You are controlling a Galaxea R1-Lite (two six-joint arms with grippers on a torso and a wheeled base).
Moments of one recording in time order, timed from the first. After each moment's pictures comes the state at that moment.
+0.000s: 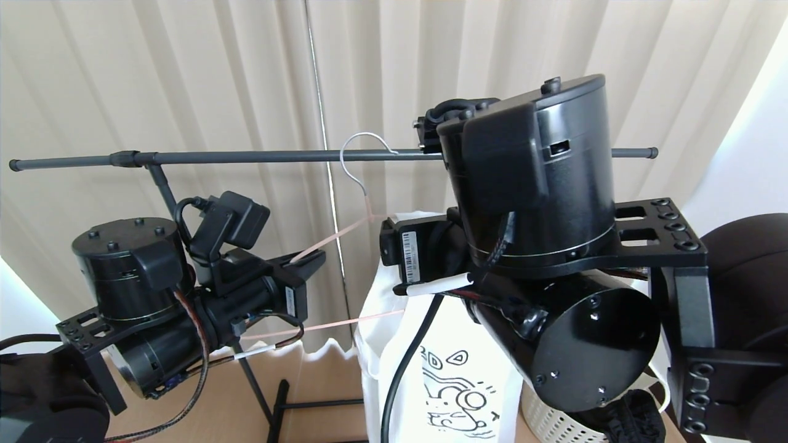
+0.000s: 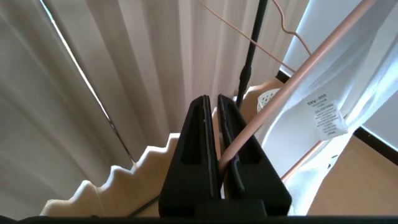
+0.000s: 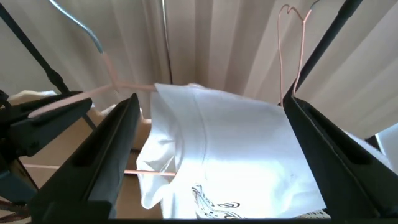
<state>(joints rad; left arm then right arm) -0.50 1.64 -0.53 -0.97 -0.05 0.04 1.09 1.80 -1.38 -0.03 -0.88 0.31</state>
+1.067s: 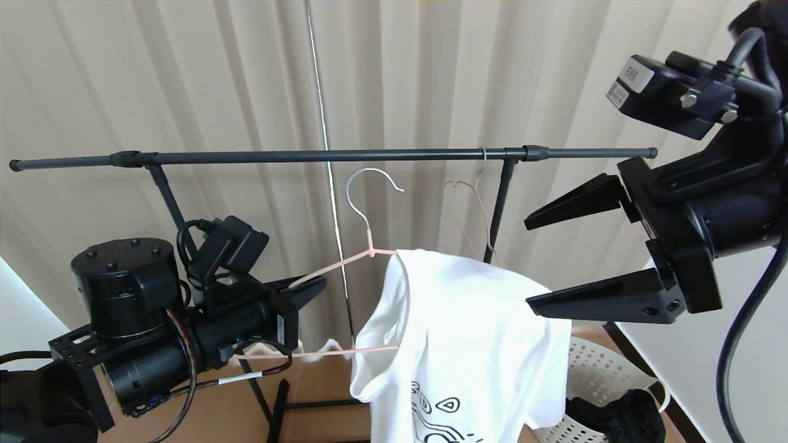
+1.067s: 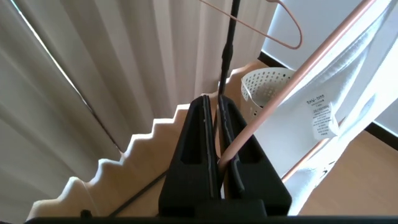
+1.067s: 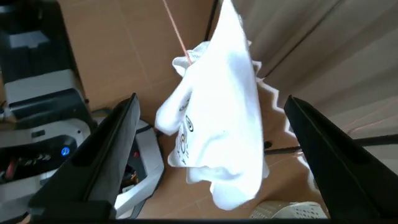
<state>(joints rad) -0.46 1.63 -0.45 -0.98 -0.19 0.07 0.57 1.56 -1.60 0.80 0.47 -0.47</state>
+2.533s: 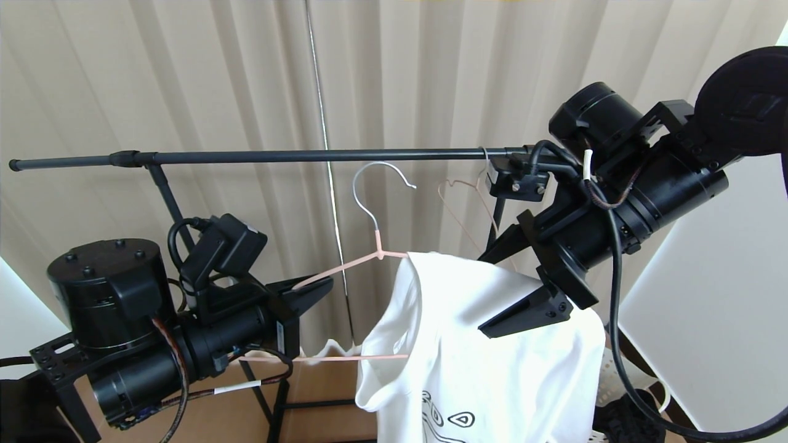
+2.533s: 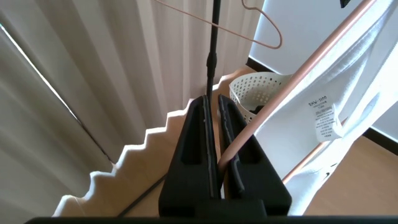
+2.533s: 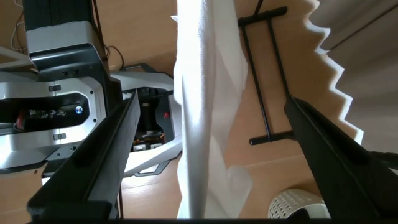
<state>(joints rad) -0.50 1.59 -0.44 -0.98 -0.20 0.07 0.51 1.91 -1.84 1.04 0.58 -0.66</state>
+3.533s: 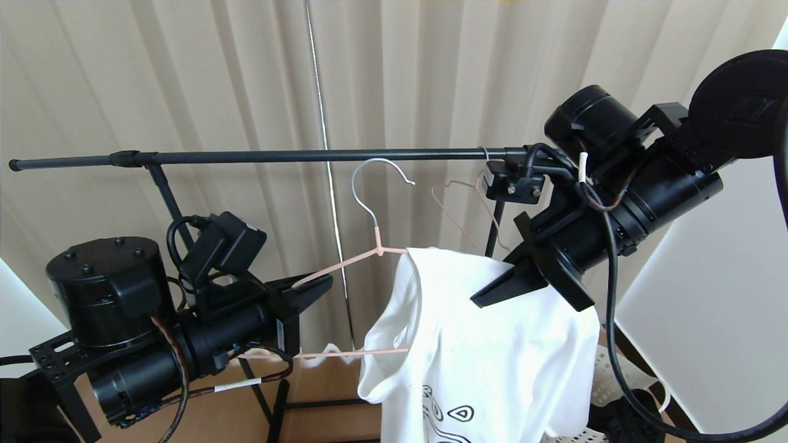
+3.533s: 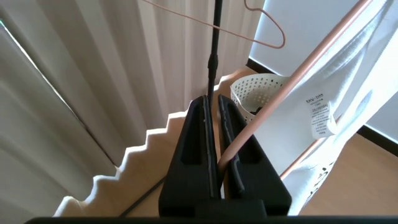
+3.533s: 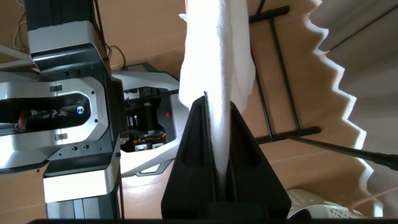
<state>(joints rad) -0.50 1.59 -0.45 -0.98 -0.20 0.07 0.52 1.91 -1.84 1.04 0.58 -0.65</state>
